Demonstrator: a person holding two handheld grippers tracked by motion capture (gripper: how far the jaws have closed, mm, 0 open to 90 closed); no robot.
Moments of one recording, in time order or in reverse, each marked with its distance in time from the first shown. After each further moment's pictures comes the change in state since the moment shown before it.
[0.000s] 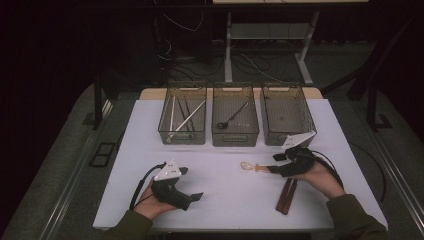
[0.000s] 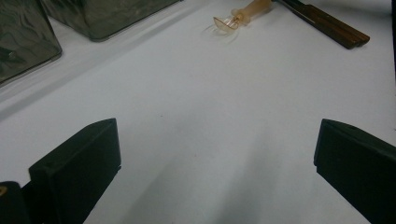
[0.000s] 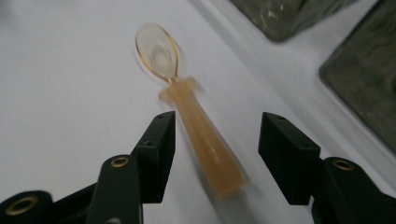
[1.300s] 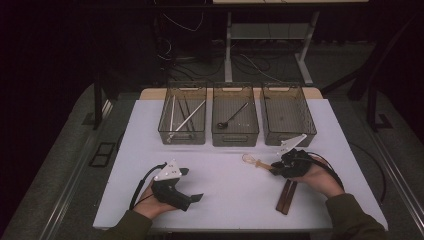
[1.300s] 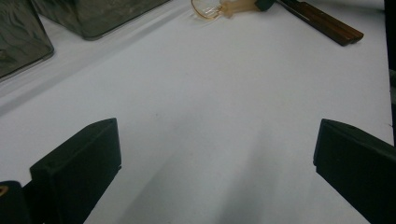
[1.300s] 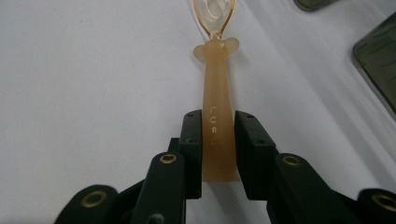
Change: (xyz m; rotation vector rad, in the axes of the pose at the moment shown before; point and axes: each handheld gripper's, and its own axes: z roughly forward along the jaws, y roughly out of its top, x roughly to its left) left arm 0.001 -0.002 0.001 0.002 -0.022 0.006; right arm 0.004 0.000 0.010 0.126 0.011 -0.097
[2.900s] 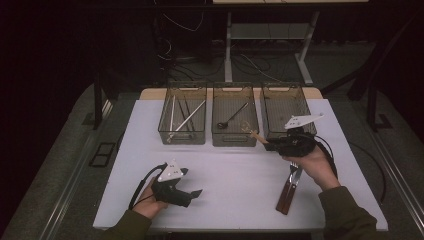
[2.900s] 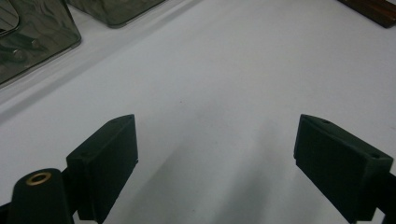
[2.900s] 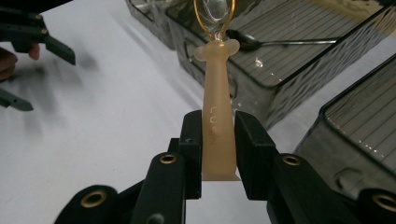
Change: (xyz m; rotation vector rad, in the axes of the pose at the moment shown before) left arm -0.001 -0.001 0.003 0.038 0.100 0.012; right arm -0.009 0.044 -0.045 -0.316 -0.009 0.199
